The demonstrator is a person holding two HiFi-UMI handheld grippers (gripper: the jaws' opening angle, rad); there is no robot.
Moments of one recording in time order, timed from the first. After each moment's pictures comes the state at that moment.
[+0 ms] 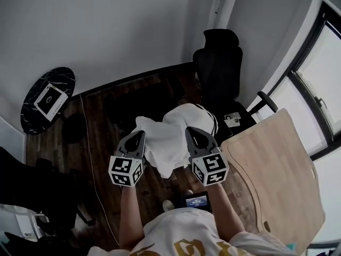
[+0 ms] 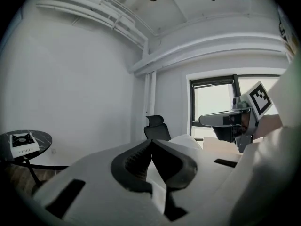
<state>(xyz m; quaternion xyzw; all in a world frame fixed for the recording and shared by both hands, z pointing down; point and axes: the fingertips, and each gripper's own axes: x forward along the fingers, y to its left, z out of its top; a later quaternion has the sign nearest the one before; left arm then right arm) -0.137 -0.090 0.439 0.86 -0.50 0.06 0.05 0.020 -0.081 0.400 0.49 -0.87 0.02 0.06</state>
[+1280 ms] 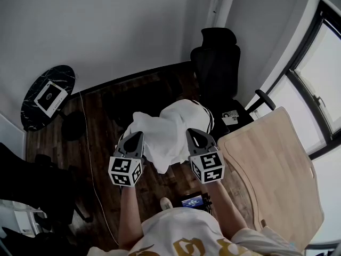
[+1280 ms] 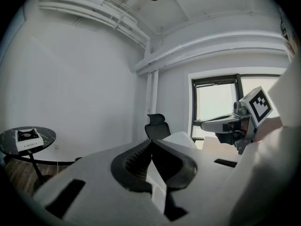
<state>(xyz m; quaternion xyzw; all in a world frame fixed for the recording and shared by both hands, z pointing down) -0.125 -0.062 0.450 0.85 -0.52 0.06 0.06 0.047 -0.062 0.429 0.50 -0.86 0.03 0.11</state>
